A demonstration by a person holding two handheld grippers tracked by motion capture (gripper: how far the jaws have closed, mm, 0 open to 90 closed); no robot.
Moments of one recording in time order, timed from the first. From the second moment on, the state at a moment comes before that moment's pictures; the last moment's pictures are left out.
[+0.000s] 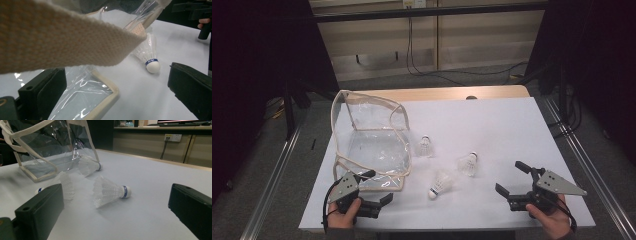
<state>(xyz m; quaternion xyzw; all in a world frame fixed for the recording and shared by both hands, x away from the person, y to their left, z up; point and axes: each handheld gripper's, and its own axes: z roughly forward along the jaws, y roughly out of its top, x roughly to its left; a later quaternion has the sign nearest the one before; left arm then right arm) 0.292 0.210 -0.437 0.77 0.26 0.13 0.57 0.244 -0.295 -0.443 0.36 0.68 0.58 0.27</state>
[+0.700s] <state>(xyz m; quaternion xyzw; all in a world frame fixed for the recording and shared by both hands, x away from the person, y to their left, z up) 0.286 0.190 -0.437 0.79 0.24 0.11 0.56 0.242 -0.295 -0.443 0.36 0.68 0.58 0.26</state>
